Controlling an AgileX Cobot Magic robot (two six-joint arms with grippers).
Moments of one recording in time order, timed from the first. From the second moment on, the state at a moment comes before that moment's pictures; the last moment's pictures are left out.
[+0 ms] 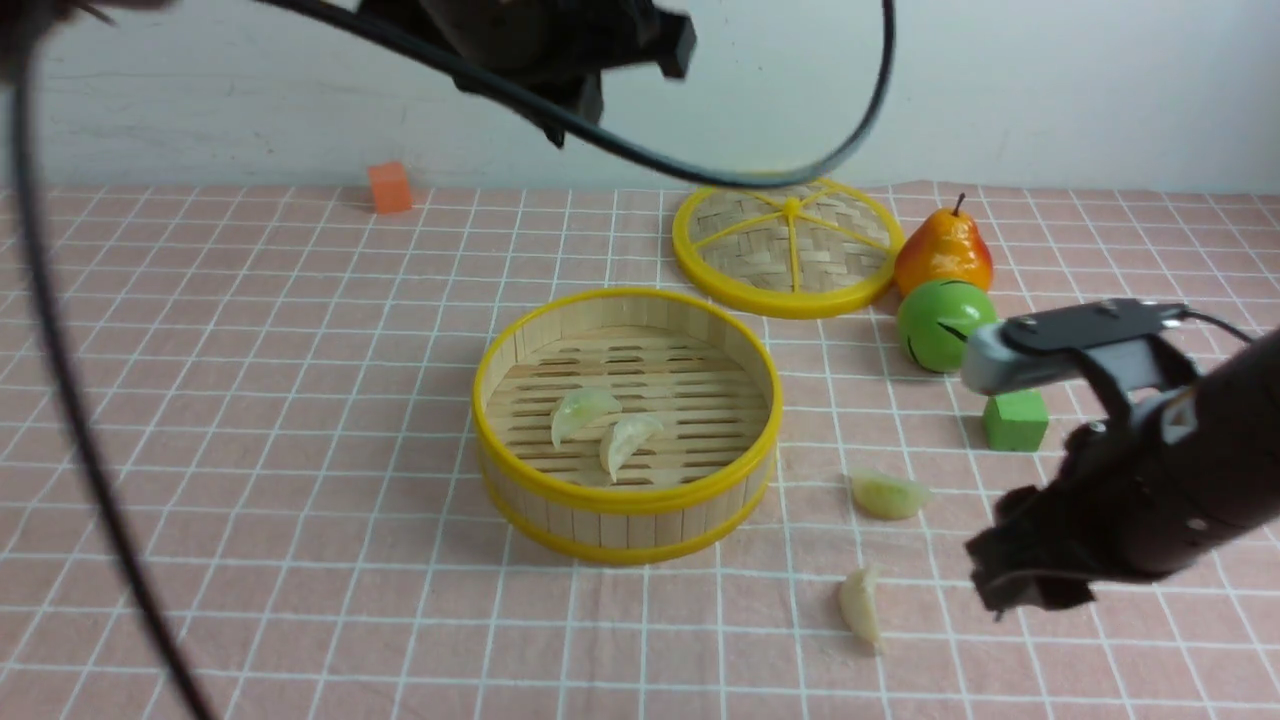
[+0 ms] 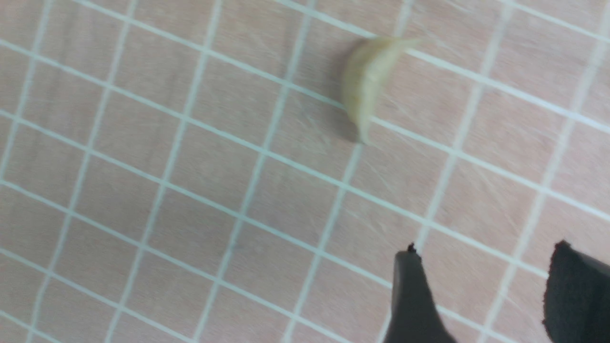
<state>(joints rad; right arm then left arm) 0.37 1.43 -1.01 0.22 0.84 -0.05 -0.55 1.80 -2.15 0.10 1.25 -0.21</state>
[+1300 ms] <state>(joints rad) 0.53 1.95 -1.72 0.14 1.01 -0.02 -0.55 0.65 -0.91 0.15 1.14 -0.28</state>
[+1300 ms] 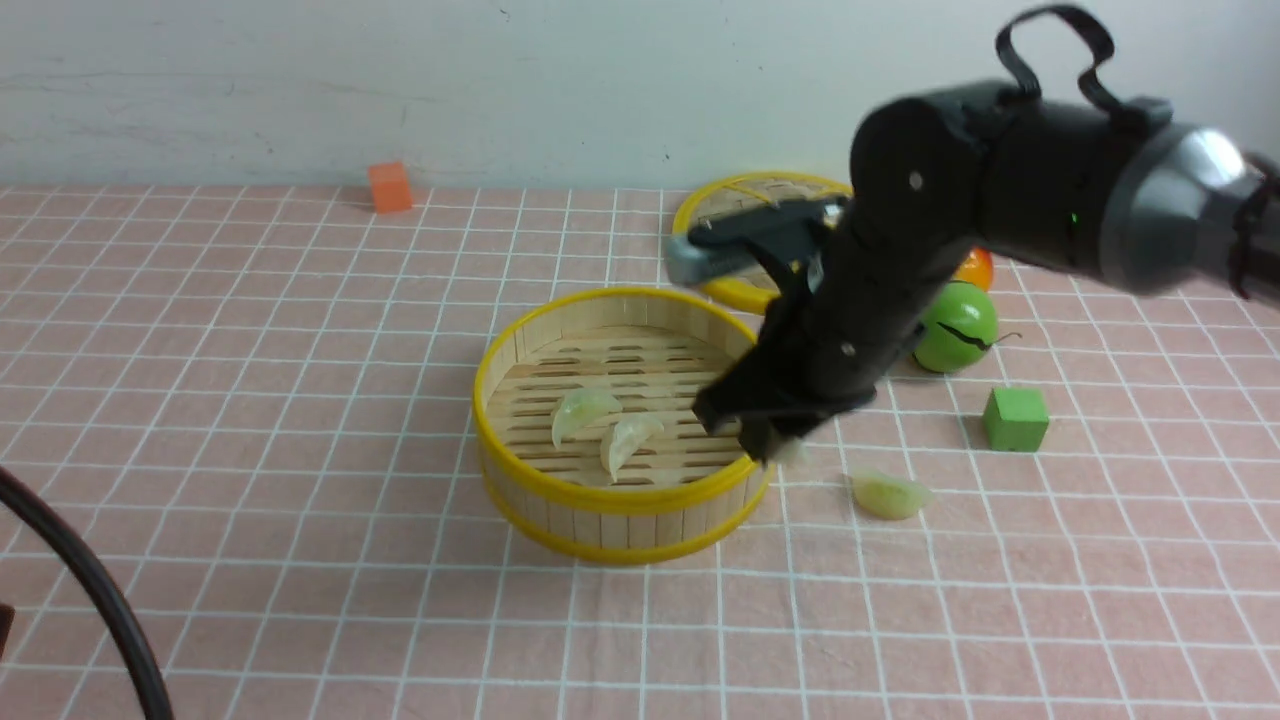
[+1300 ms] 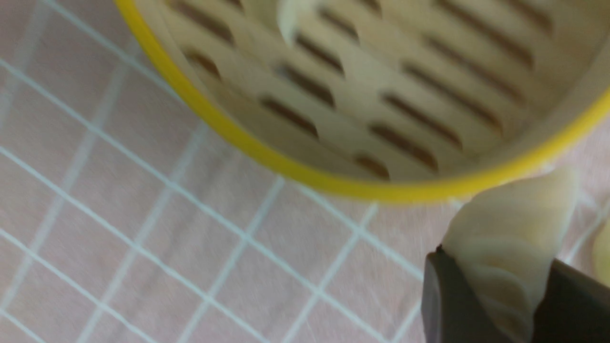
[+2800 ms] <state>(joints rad) 0.34 1.99 -1.74 0.09 1.24 -0.44 -0.55 0.65 -0.90 0.12 1.12 -0.28</state>
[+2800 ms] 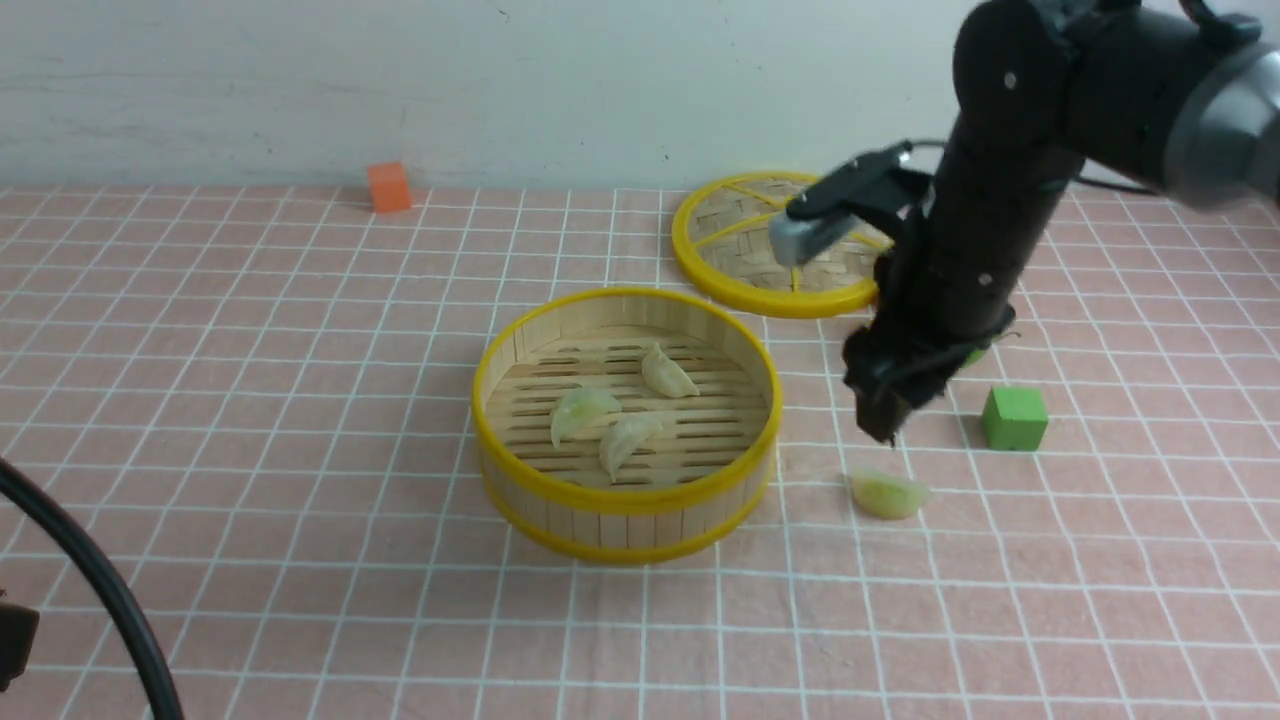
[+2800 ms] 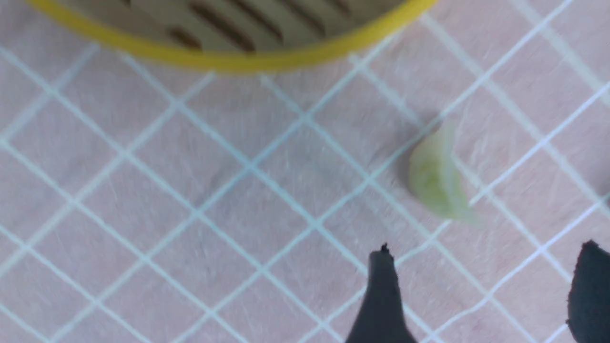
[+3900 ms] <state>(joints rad) 0.50 2.11 -1.98 0.12 1.13 -0.48 -0.55 0.65 -0.90 0.05 1.12 -0.28</state>
